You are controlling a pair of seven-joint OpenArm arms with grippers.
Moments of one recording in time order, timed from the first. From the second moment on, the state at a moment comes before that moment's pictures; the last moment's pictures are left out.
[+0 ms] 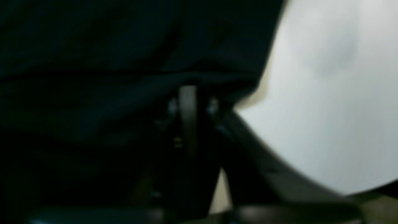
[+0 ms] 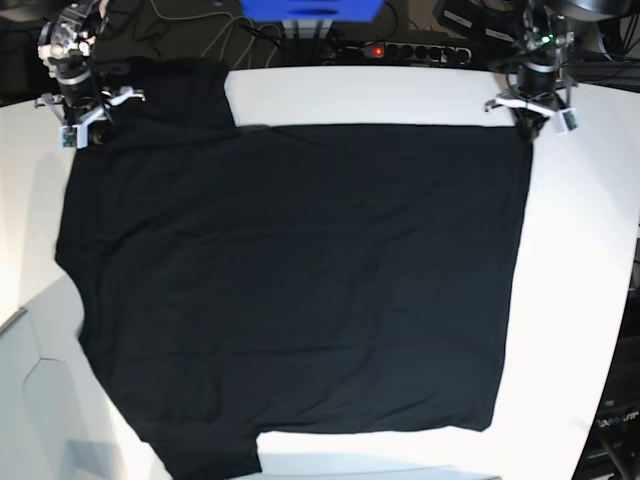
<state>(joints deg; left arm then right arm) 38.5 -15.3 -22.8 91.1 -31.8 -7.3 8.6 -30.2 1.4 35.9 96.8 1.3 31.3 -22.9</state>
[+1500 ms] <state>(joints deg) 40.7 -15.3 -24.3 97.4 -31.8 -7.3 8.8 -30.7 -0.4 40.5 101.4 1.4 38.8 -32.1</state>
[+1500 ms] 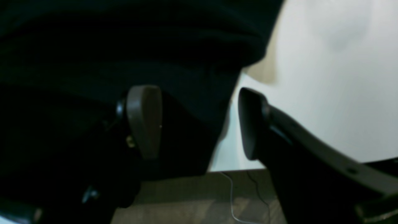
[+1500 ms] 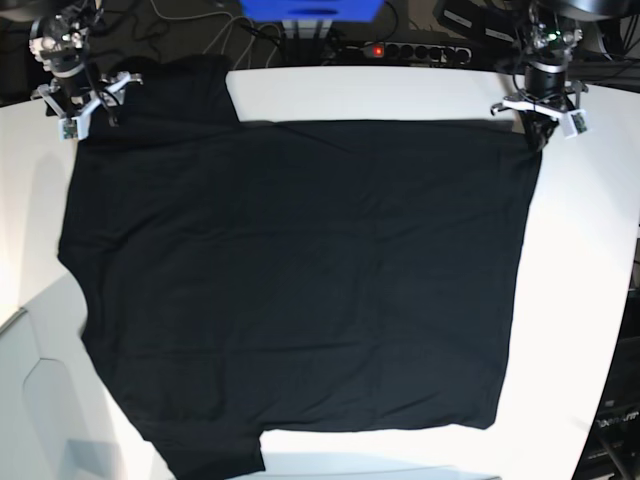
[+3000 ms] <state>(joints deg) 40.5 -15.1 -26.4 100.8 -31.8 -7.5 9.0 -28.6 -0.8 40.4 112.4 0.1 38.9 -34.5</state>
